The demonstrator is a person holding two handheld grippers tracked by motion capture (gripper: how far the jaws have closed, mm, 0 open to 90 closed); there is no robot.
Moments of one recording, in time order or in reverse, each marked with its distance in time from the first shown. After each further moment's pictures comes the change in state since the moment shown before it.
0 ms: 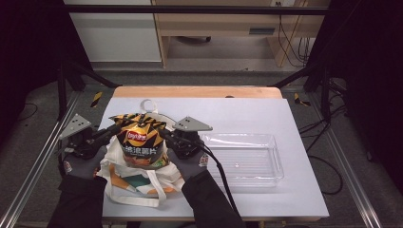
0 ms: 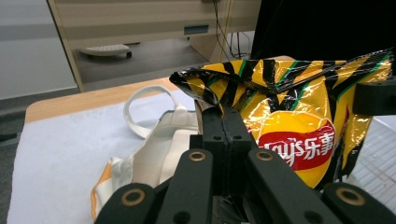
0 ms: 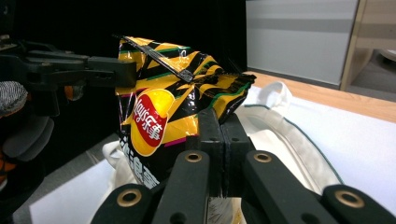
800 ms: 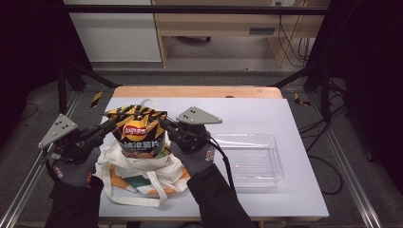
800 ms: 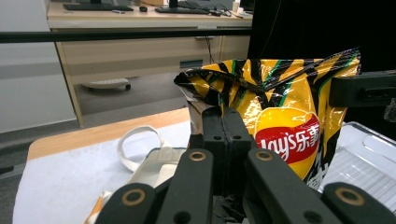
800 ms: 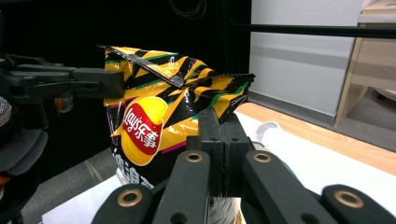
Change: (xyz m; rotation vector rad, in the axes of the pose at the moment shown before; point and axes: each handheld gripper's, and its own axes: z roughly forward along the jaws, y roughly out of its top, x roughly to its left) left arm -0.029 0.024 -0.032 -0.128 -0.009 0.016; right arm 0.008 0.040 -0.033 -0.069 0.021 -0.083
